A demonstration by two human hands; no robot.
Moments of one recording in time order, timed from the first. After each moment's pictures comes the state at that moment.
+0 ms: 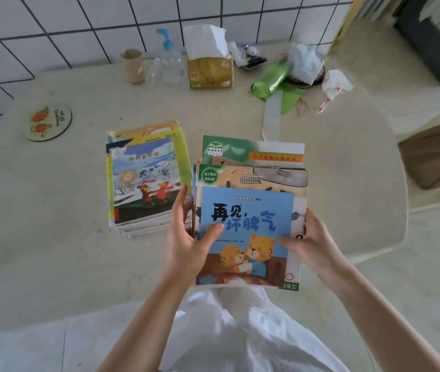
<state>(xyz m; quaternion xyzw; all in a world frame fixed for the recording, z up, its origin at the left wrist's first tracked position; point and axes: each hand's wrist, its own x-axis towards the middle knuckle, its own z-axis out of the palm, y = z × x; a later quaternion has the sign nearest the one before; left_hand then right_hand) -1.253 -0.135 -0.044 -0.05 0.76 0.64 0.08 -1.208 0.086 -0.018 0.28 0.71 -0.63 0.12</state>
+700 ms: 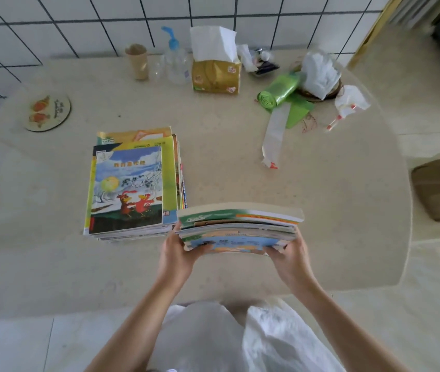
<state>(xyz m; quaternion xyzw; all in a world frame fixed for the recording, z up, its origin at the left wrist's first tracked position) -1.281 -0.095 -0.104 -0.08 0.84 0.53 0.09 -1.255 0.129 -0.080 0.21 0.83 -0.52 0.01</state>
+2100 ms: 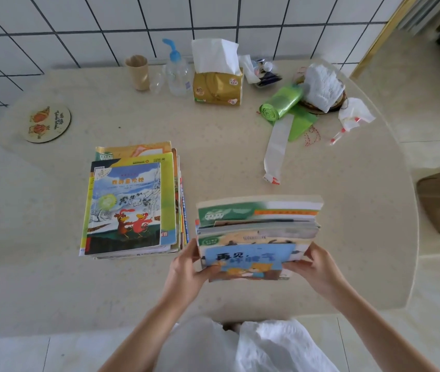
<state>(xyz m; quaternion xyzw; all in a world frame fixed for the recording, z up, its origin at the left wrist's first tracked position) -1.289 -0.080 -0.104 -0.04 0.85 0.51 0.15 -1.274 0.201 -0.094 0.19 0.80 -0.54 0.19</state>
